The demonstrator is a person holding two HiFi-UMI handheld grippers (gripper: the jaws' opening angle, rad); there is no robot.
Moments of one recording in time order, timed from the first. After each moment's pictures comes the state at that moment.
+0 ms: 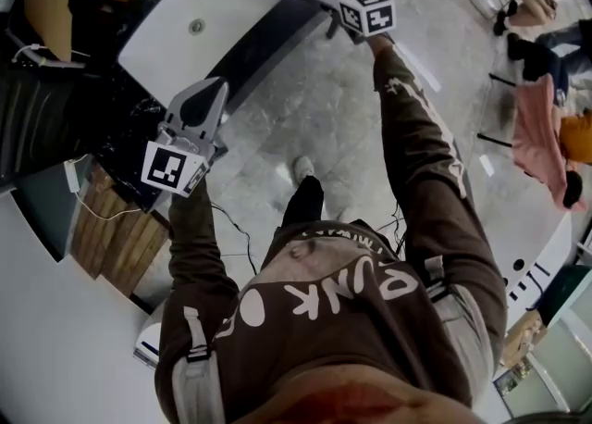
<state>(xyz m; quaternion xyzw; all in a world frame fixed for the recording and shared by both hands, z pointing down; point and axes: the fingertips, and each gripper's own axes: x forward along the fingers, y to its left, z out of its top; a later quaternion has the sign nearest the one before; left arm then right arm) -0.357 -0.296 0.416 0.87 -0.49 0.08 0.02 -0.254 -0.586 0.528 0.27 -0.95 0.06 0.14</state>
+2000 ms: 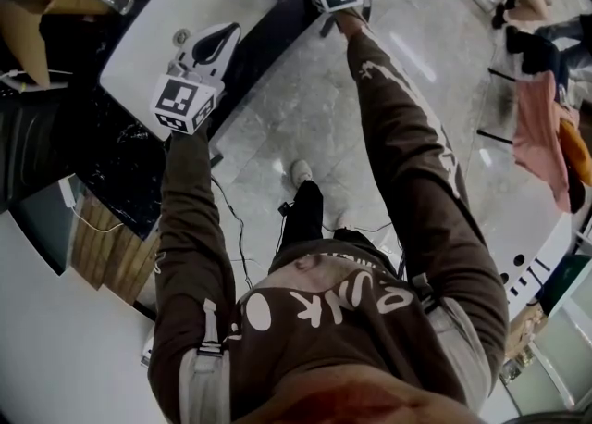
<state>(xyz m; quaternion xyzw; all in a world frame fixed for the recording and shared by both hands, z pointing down) -0.362 -0.455 0.495 0.88 -0.46 0.11 0.01 -0.271 -0.667 0.618 0.36 -0.87 0.09 0.31</state>
